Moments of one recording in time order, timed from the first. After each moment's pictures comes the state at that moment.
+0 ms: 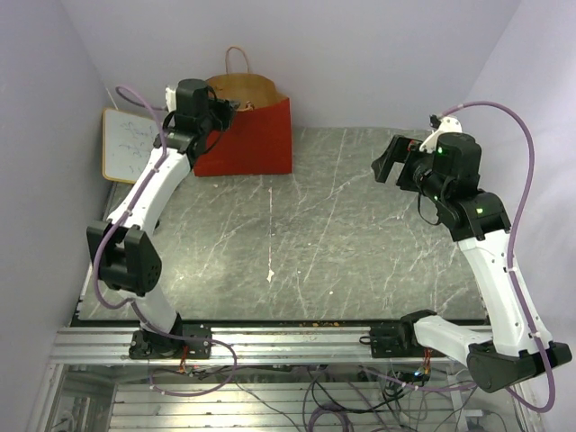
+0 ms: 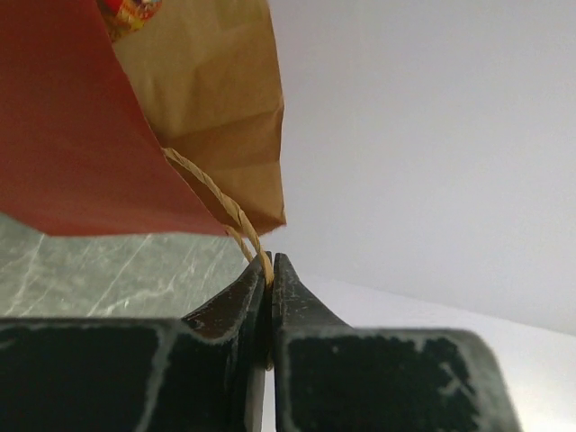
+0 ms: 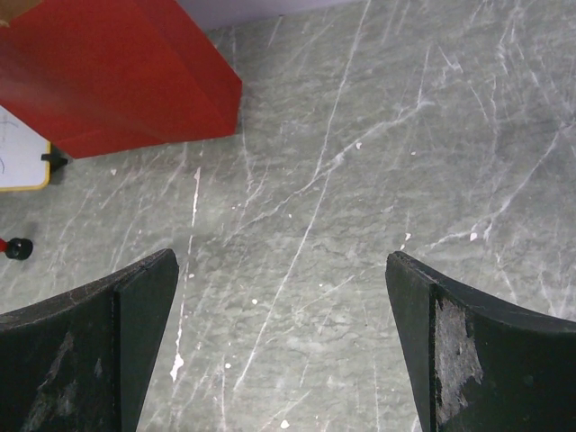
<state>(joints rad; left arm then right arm) -0.28 1.73 1.69 -0.26 -0.10 -1.45 0.27 1.08 1.40 -0.73 0.07 0.34</state>
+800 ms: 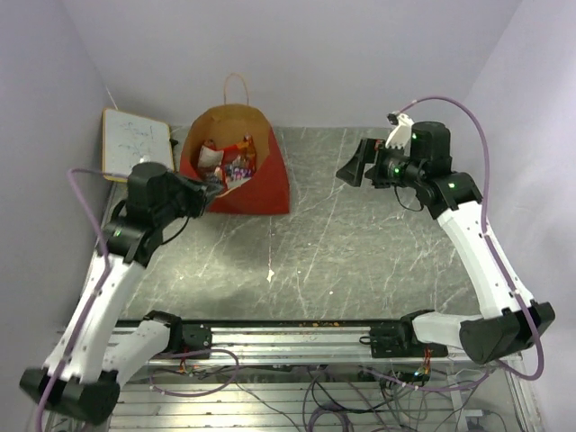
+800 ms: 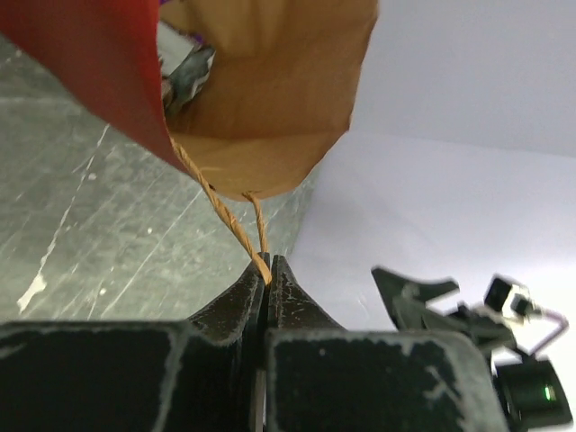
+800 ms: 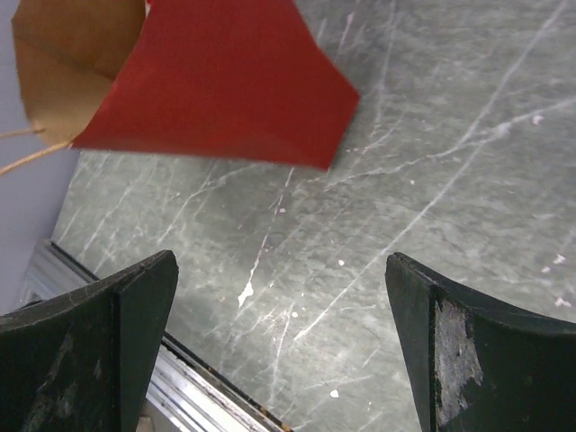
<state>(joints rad) -0.28 0.98 1.08 -0.54 0.11 -1.32 0.27 1.23 1.39 -0.66 -0.35 0.32</state>
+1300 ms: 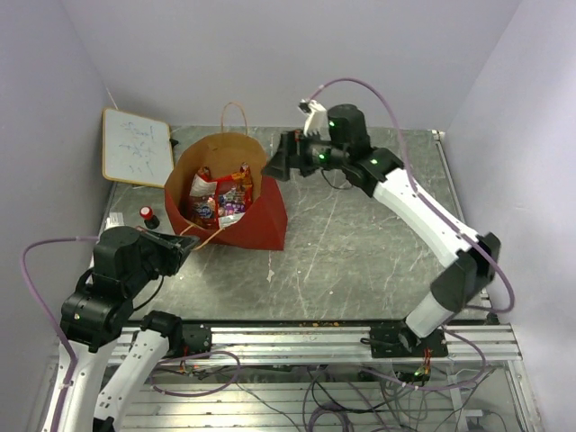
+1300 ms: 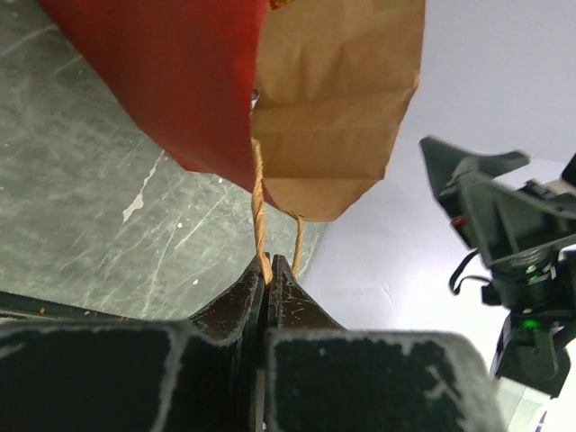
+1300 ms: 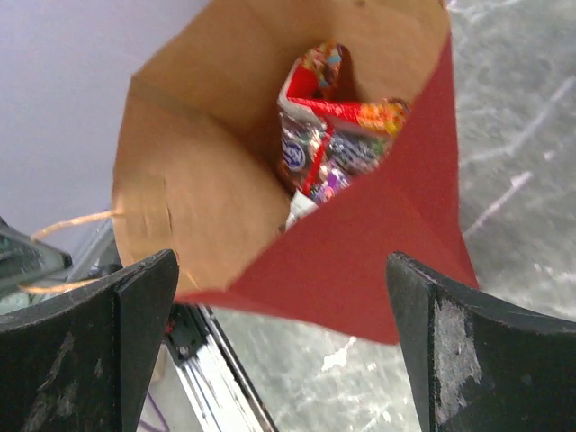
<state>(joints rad) -0.28 0.49 0.99 -0.99 0.02 -1.35 0.61 1.58 1.59 -0.43 -0.44 0.37</state>
